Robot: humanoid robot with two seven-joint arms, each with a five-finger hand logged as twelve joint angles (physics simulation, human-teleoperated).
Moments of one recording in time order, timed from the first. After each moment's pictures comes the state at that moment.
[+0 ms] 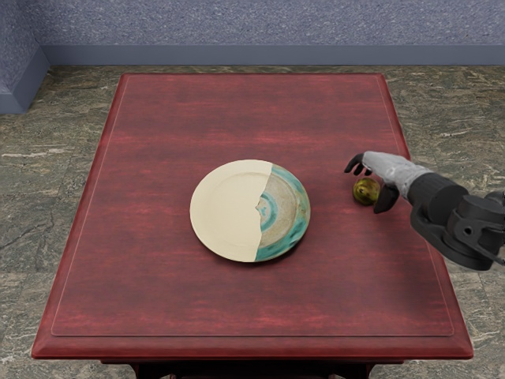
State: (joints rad) left arm 0.00 0.00 0.24 -0.16 0.01 -0.02 0.08; right arm 0.81 -0.67 0.35 1.57 -1.41 -0.04 -0.61
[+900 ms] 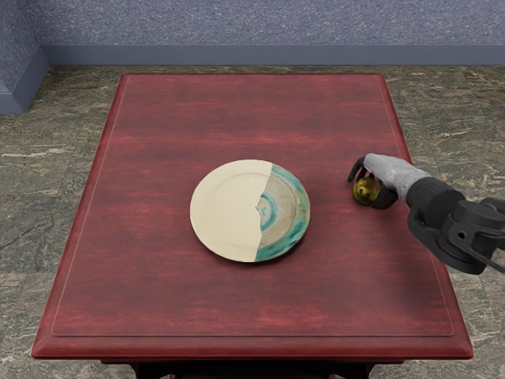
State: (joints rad) left arm -0.01 0.00 0.24 -0.16 0.01 -0.02 0.08; right arm 0.80 -0.64 0.33 1.54 -1.42 -0.09 -0.61
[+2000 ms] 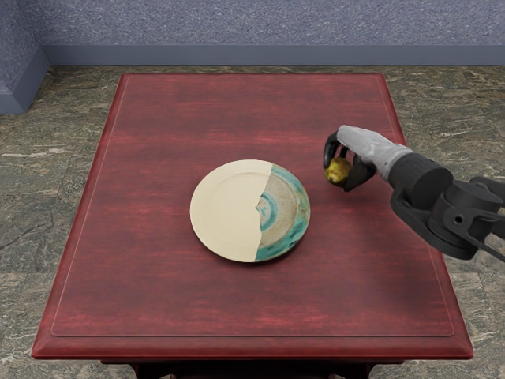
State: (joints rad) left arm -0.01 0.00 0.24 -0.16 0.01 -0.02 0.08; right arm 0.86 -0.63 0.41 1.66 -1.39 -0.08 -0.61
